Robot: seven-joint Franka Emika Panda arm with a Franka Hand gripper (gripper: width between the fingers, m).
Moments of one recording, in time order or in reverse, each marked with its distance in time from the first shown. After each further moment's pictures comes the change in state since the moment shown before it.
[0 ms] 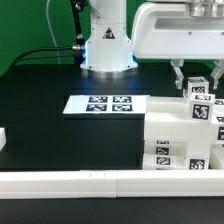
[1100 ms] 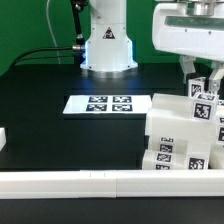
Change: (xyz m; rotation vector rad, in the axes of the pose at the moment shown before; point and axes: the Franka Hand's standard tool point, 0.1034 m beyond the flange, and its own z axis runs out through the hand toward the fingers) arm -0.004 -0.009 -0.001 0.039 0.027 0.968
